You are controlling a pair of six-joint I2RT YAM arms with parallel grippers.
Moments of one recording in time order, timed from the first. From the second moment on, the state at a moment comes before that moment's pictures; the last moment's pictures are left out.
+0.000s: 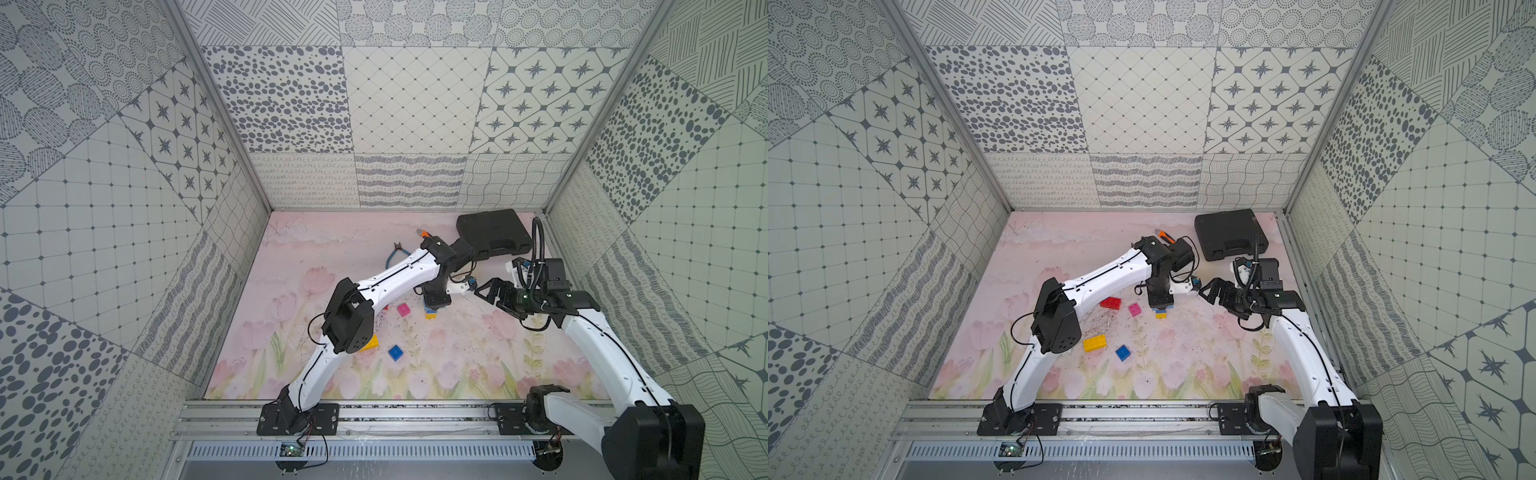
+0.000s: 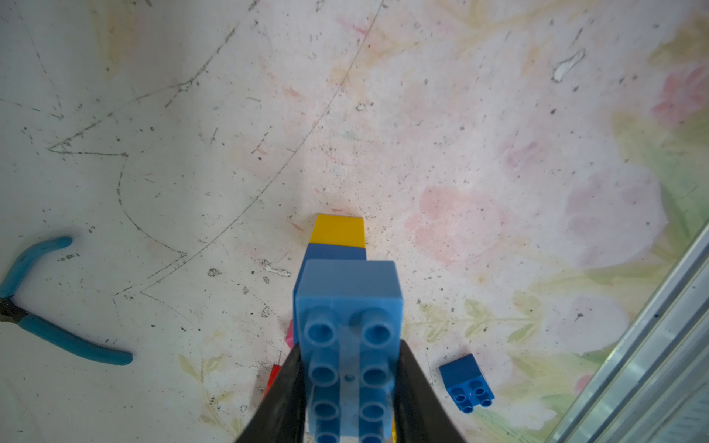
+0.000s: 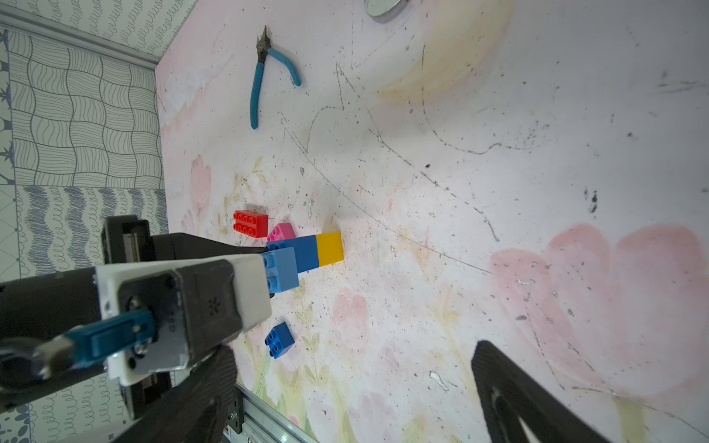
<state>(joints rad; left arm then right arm) -0.94 2.27 2.19 -1.40 0.01 0.51 0.05 1.08 0.82 -0.70 -0.54 0.43</state>
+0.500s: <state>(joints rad) -0.92 2.26 2.19 -1.41 0.01 0.54 0.05 1.08 0.82 -0.70 -0.54 0.42</state>
